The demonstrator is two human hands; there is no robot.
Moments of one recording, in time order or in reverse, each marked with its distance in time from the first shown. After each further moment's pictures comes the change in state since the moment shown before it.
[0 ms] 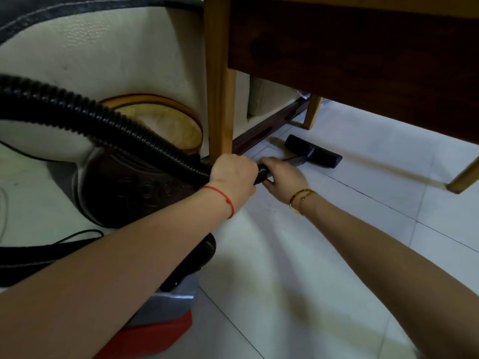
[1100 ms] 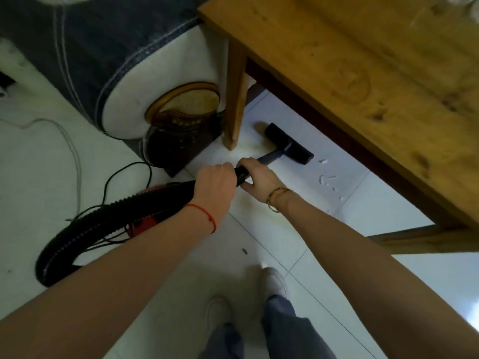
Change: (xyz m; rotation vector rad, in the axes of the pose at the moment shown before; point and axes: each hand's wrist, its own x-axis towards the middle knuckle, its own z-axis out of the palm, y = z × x) left_hand -0.143 -0.079 -0.148 -0.263 -0.317 -0.101; right_hand -0.064 -0.166 -0.142 0.353 -0.463 0.110
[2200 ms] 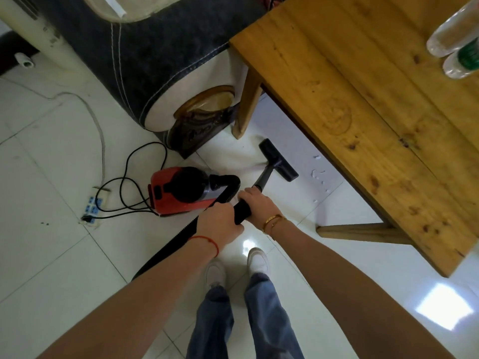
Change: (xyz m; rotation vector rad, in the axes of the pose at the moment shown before) left_hand -0.096 -0.011 -0.058 -0.626 -0.394 -0.173; right_hand -0.077 -0.095 -0.037 -0.135 -0.282 0.100
